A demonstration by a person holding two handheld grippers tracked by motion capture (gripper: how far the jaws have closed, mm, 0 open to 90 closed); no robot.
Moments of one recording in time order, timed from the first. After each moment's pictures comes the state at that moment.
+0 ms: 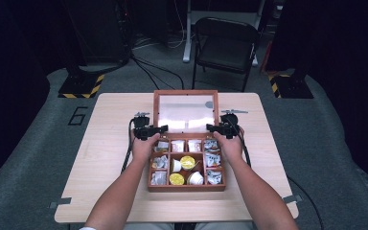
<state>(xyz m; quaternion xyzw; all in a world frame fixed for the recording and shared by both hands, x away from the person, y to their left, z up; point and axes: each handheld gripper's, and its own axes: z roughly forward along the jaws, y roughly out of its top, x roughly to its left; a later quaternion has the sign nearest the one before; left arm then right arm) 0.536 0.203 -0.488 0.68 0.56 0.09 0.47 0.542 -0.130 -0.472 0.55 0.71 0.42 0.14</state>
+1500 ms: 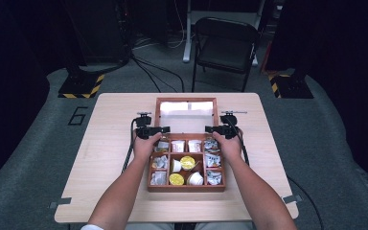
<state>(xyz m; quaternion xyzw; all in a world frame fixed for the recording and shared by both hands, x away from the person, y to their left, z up) 0.548 0.199 -0.497 0.68 0.59 0.05 0.44 0.551 -0.130 -0.484 0.58 0.70 0.41 0.09</state>
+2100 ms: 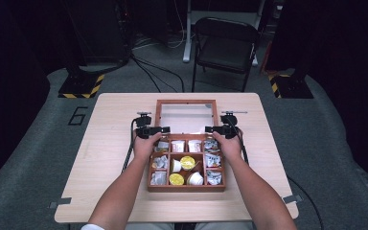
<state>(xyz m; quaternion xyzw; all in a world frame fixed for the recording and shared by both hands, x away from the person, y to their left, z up) 0.550 0.200 -0.498 0.68 0.59 0.04 0.44 0.552 -0.131 -0.485 0.59 0.70 0.40 0.08</state>
